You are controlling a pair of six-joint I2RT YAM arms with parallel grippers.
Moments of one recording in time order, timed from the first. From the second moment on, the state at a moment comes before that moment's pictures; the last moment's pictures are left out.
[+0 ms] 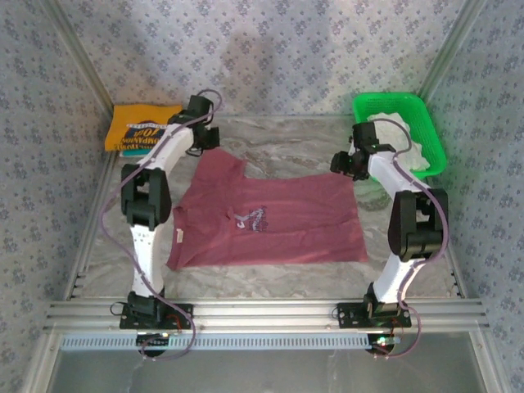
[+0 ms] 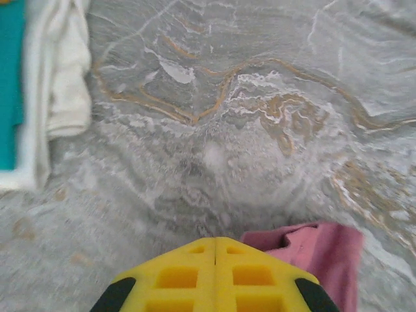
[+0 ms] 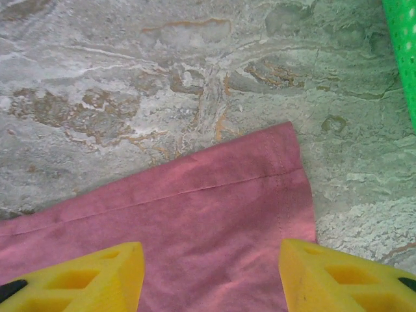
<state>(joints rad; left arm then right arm) -0.26 2.13 1.88 -0.71 -0.04 -0.31 0.08 1.80 1.36 -0.61 -0.06 0.30</state>
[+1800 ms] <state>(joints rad) -0.22 1.83 1.35 -0.40 -0.05 -0.31 0.11 2.18 1.72 -0.84 0.20 0.38</state>
